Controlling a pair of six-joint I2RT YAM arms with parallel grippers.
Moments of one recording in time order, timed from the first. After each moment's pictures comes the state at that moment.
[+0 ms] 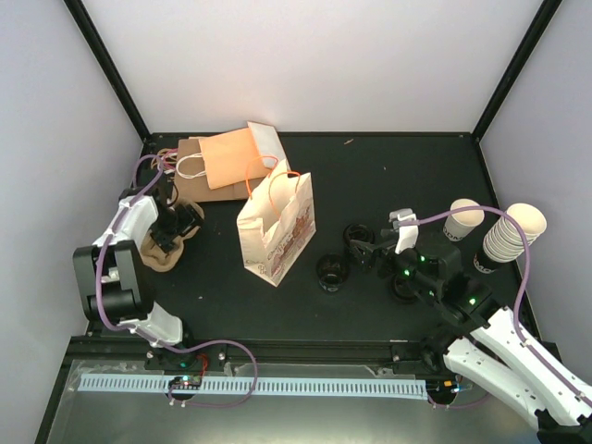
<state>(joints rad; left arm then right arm) 0.19 1.57 1.09 -0.89 0.15 -0.60 0.69 0.60 0.65 -0.43 -0.01 0.38</state>
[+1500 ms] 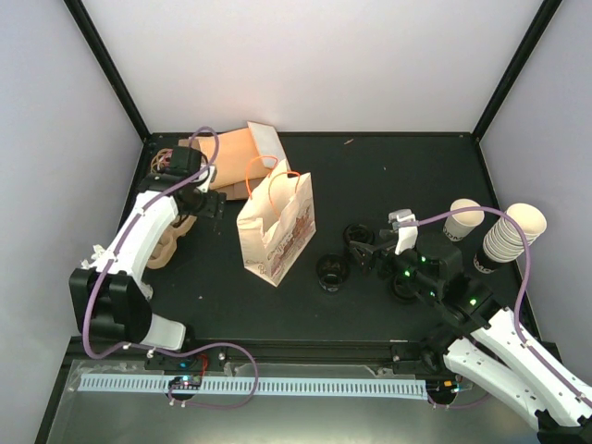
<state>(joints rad) -0.12 1.44 1.26 -0.92 -0.04 -0.03 0.69 0.60 0.65 -0.43 -0.03 0.36</state>
